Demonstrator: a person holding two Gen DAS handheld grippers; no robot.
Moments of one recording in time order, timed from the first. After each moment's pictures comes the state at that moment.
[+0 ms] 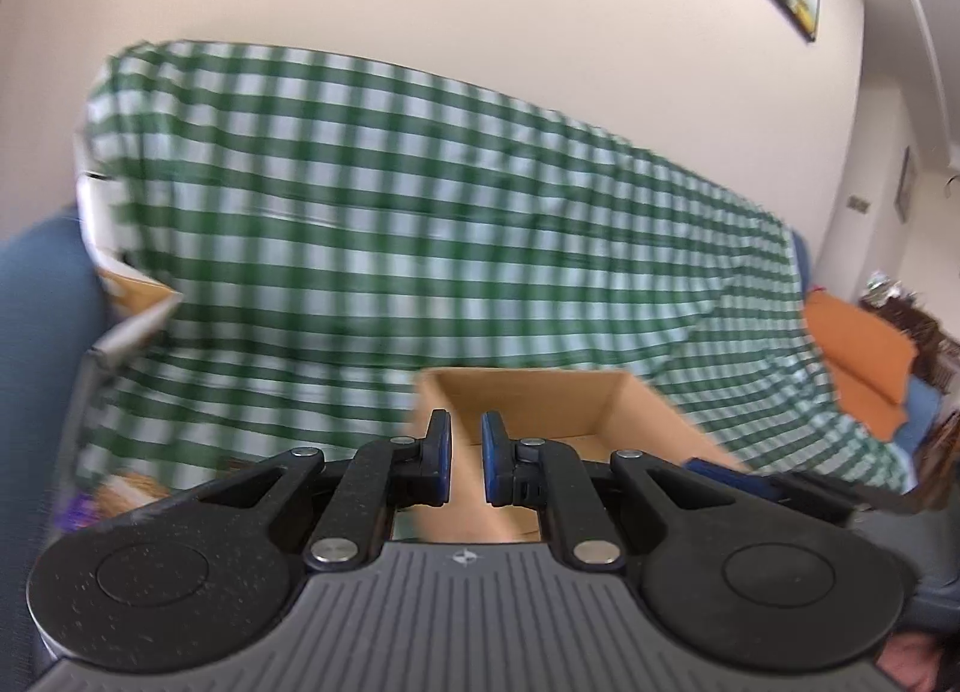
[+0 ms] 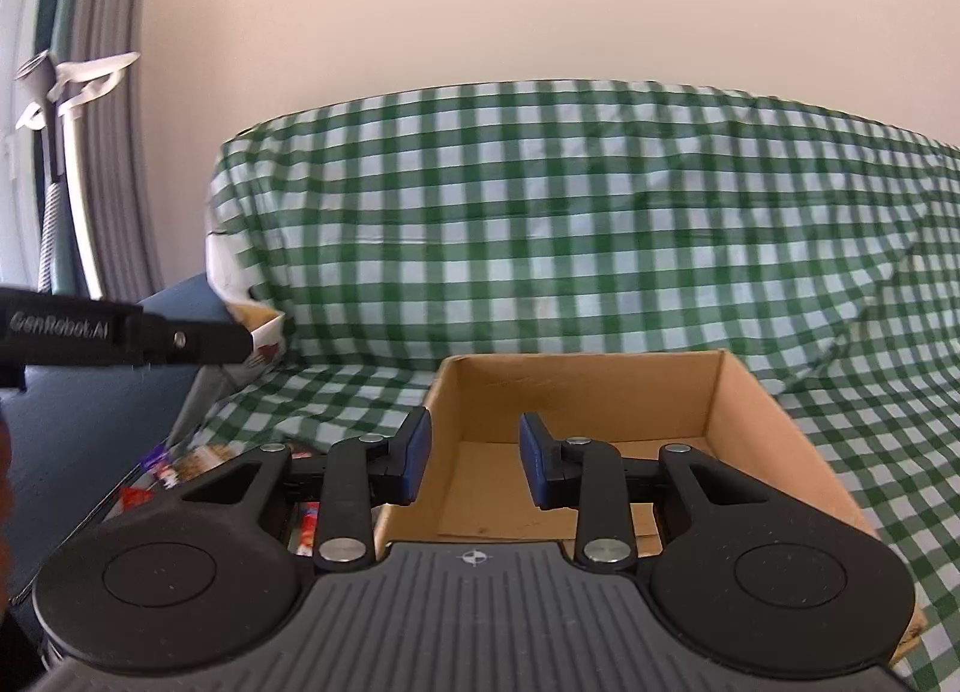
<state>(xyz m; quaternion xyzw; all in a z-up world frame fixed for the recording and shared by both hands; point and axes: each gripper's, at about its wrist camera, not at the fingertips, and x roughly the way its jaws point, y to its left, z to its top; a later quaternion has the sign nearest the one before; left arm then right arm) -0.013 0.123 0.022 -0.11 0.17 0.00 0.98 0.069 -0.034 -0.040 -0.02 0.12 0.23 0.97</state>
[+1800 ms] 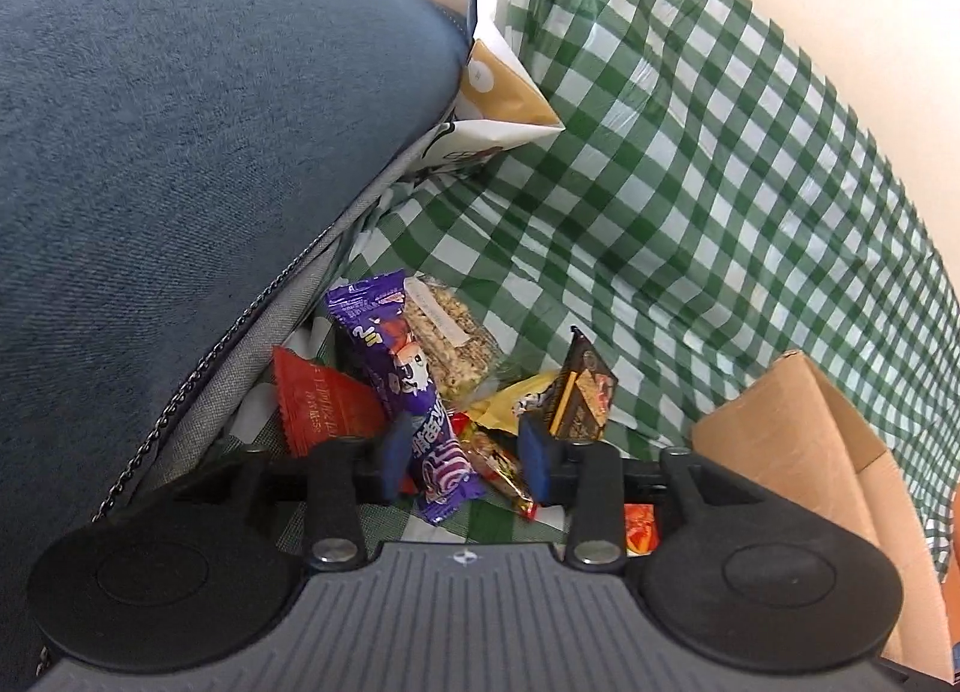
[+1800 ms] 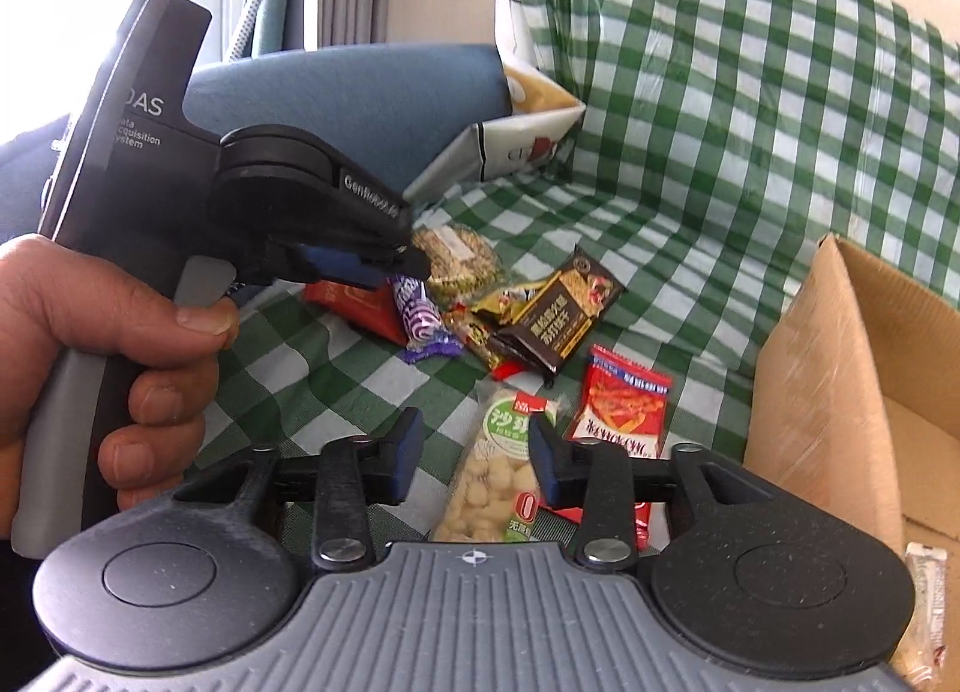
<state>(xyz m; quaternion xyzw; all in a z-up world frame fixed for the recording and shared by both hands) -0.005 0.275 -0.127 -0.32 0.24 0.20 0.90 0.070 0.135 -0.128 -0.18 0.23 0.38 0.88</state>
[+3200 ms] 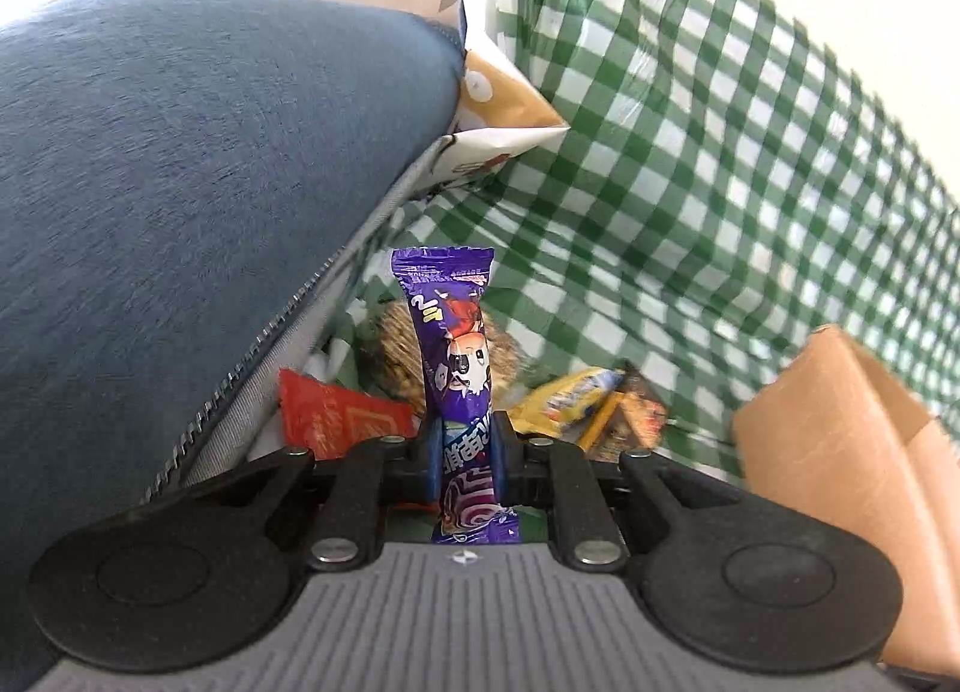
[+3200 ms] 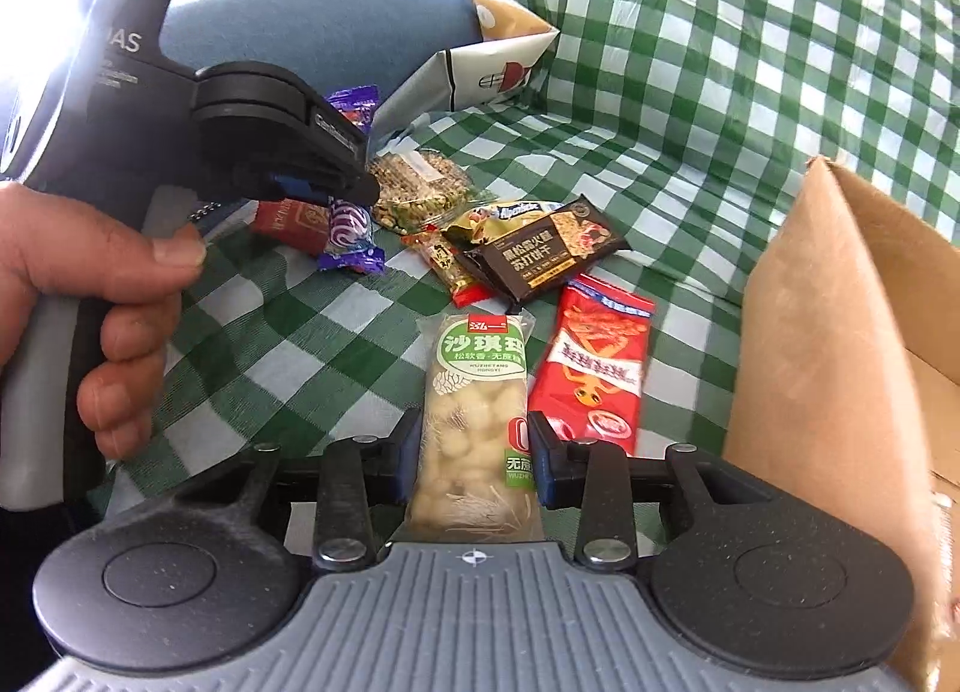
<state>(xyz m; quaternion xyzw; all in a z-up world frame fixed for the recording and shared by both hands) -0.004 0.264 -0.128 -0.27 0.24 0.22 0.91 0.074 0.120 -0.145 -0.20 0.28 0.35 0.87</state>
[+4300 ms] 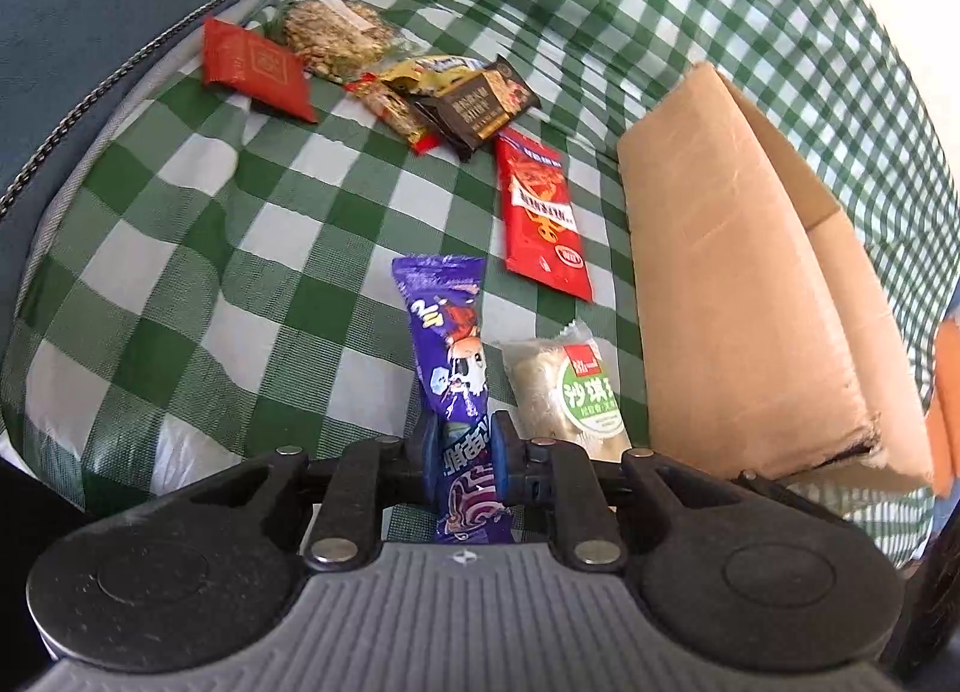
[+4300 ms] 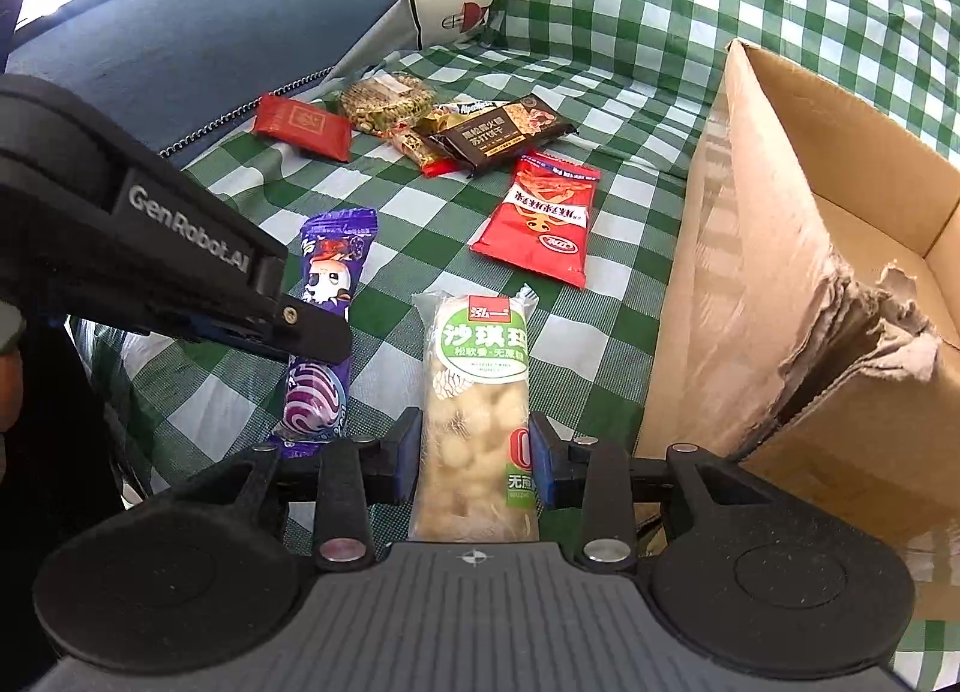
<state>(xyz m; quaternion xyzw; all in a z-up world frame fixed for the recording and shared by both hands) -0.060 0.146 -0.142 -0.31 0.40 0.12 0.85 0.035 0.061 -0.174 -0.18 0.32 0.33 0.87</state>
